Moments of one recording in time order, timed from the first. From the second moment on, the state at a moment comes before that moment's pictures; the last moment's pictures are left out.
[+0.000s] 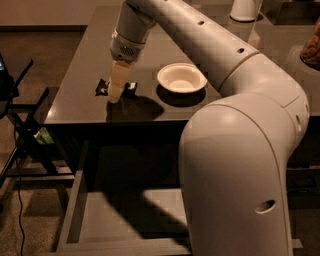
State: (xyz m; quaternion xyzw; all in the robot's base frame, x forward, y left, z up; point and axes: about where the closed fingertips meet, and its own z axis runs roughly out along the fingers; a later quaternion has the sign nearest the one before) arm 0.668 0.110 0.865 -0.70 0.68 0.14 0.16
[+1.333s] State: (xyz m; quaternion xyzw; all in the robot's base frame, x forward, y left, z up) arm 0.689 0.102 0.828 -0.69 0.69 0.16 0.15
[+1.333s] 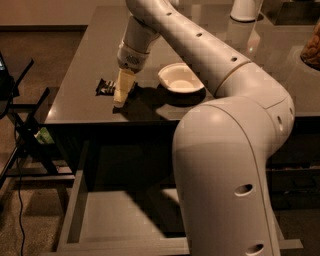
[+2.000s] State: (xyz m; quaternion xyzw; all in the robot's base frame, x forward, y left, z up) arm 0.689 0.102 0.828 -0.69 0.69 0.16 0.15
